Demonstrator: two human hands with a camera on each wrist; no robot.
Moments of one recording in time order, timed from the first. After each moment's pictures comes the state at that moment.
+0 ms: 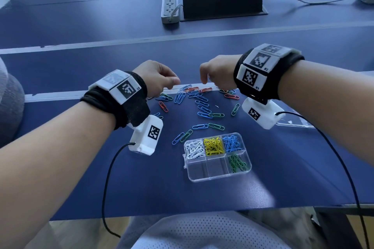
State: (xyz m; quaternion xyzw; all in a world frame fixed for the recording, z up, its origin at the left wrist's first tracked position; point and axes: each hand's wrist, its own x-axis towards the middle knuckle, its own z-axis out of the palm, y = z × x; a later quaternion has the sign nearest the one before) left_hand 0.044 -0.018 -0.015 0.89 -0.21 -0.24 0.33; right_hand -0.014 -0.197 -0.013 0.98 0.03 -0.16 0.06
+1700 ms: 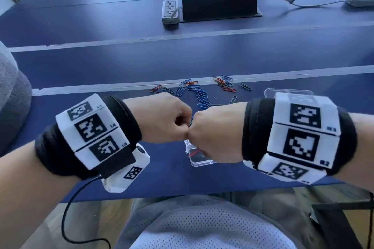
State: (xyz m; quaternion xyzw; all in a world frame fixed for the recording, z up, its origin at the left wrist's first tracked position) left_hand -0.062 0.019 0.024 0.86 -0.46 -0.23 0.04; right_hand -0.144 -0.089 0.035 0.95 0.22 -0.22 0.11
